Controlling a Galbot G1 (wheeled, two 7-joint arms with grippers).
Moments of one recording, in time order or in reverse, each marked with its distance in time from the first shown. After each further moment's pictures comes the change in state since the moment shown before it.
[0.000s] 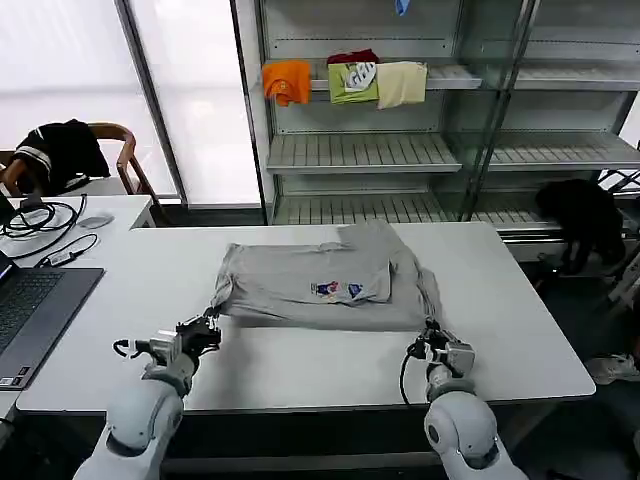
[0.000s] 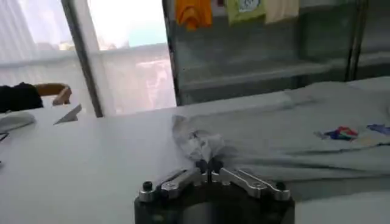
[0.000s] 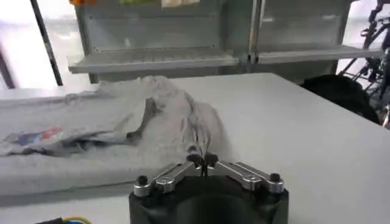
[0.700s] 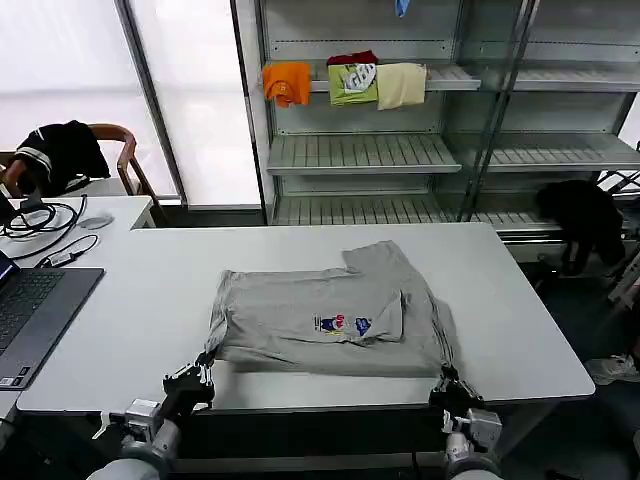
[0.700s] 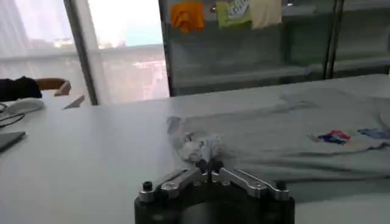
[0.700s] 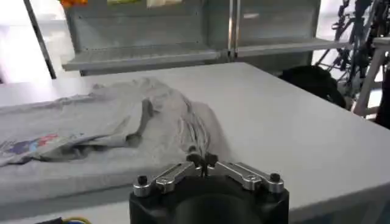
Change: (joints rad) left arm 0.333 -0.039 -0.079 -0.195 0.027 -0.095 0.014; right arm -0.316 -0.022 0.028 0.192 -0.024 0.081 0.076
